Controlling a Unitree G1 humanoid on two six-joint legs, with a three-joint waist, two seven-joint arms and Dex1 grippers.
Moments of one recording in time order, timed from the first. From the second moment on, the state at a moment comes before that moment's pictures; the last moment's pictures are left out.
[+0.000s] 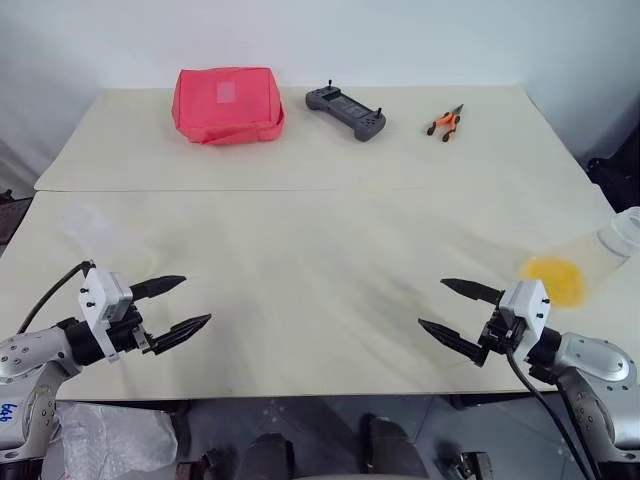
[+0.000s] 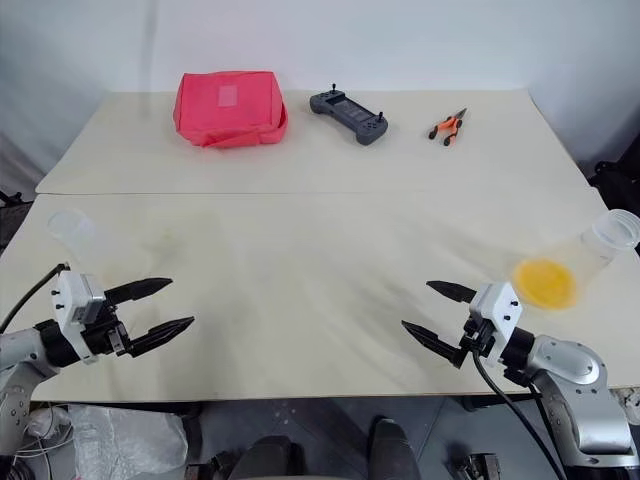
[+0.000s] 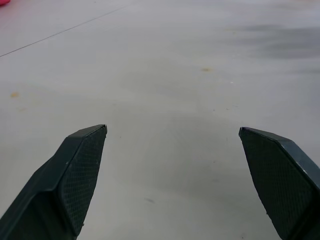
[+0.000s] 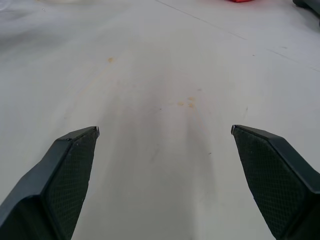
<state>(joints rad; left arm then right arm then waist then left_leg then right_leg) 0.11 0.75 0.42 -0.18 -0.52 0.25 -0.99 0.08 -0.66 -0.21 -0.24 0.47 0.11 0.97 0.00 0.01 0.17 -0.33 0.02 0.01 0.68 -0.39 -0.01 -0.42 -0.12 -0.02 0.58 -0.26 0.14</state>
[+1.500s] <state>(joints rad) -0.13 0.65 0.61 0.04 -0.45 0.41 -0.40 -0.29 -0.65 -0.07 -0.19 0.53 0.20 1.11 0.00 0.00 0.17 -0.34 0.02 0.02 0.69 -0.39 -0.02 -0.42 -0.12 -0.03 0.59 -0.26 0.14</state>
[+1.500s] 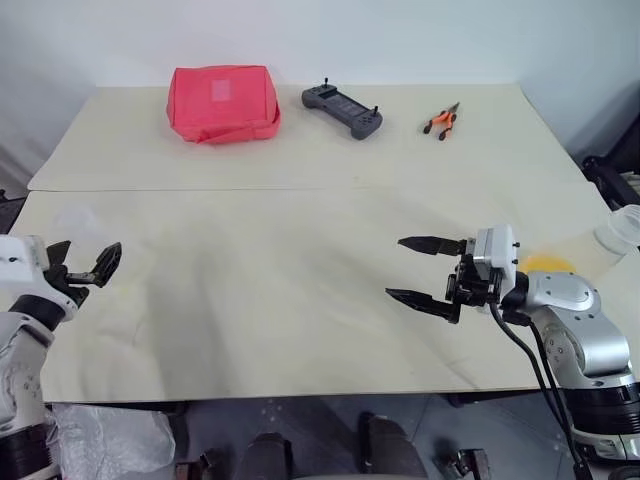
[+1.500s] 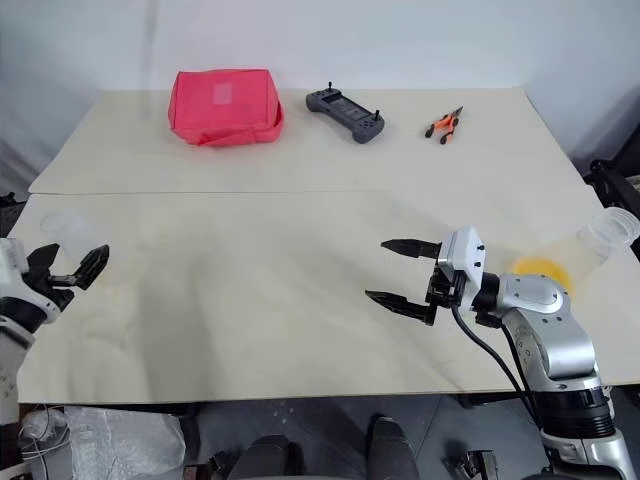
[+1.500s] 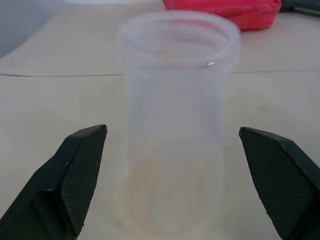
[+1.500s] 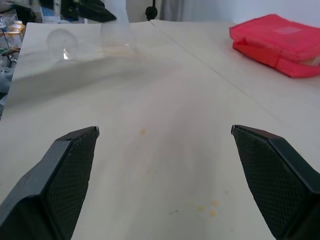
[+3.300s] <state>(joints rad) -1.03 0.26 -0.11 0.75 -0.27 0.01 -1.23 0.03 -0.72 -0.27 -0.40 0.53 0.18 0.96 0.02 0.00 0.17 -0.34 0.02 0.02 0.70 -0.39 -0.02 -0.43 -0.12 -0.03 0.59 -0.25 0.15</state>
